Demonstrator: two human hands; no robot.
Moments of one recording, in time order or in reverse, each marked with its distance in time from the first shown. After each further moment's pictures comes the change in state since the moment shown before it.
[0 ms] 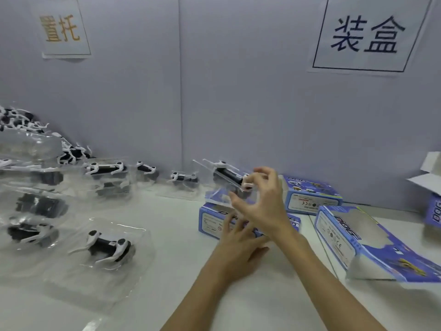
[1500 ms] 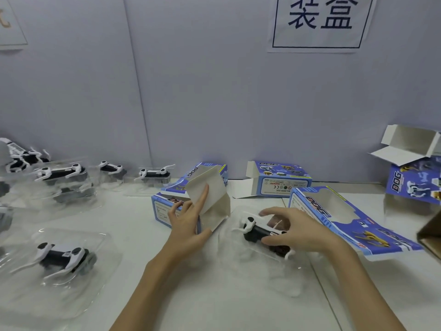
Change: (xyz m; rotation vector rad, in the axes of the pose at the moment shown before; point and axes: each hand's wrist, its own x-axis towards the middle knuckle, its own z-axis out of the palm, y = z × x) left_hand 0.000 -0.019 -0.034 -0.446 -0.028 -0.439; right_hand -0.056 0.100 -0.114 -0.182 -0.606 0.485
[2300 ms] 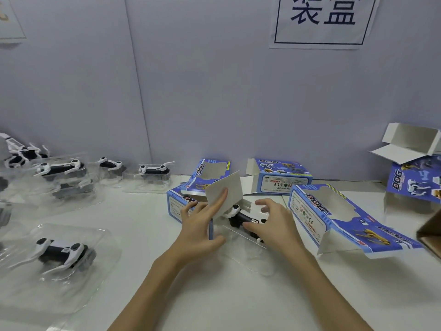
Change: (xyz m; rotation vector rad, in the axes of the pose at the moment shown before) left_hand -0.004 0.009 0.011 0.042 -0.104 0.157; right_hand 0.015 -0.038 0.055 0.121 0.405 0.139
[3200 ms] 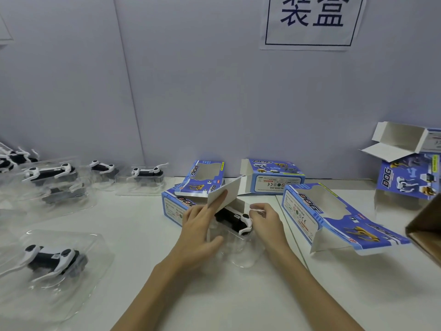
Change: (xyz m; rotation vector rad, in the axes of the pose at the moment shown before) left_hand 0.000 -0.003 0.017 -0.007 0.038 0.000; right_hand 0.011 0.010 0.022 0.474 0.065 0.187
